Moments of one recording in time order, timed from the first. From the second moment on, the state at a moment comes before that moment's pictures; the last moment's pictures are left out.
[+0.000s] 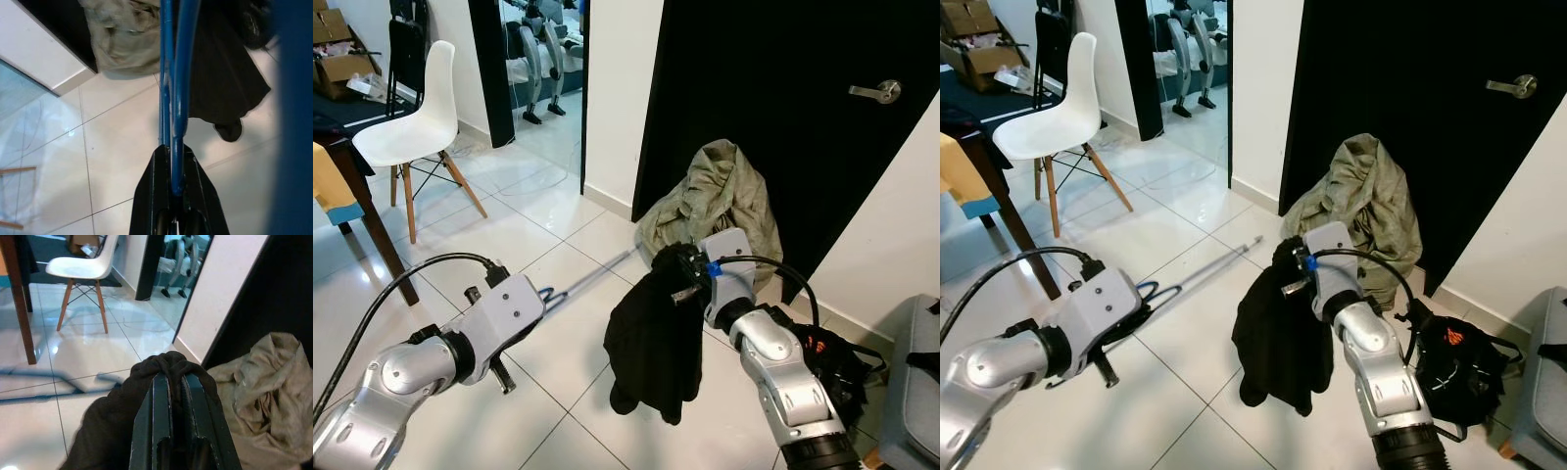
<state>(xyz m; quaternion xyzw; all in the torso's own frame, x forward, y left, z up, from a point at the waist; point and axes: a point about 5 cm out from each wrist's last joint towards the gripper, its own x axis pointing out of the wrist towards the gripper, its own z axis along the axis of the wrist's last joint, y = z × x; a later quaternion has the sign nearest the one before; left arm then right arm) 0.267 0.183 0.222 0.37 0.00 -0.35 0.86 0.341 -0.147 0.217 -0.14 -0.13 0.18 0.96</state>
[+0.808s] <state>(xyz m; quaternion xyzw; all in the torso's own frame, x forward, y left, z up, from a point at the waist) 0.264 0.200 0.233 0.25 0.00 -0.35 0.90 0.324 -0.122 0.246 -0.25 -0.17 0.37 0.88</state>
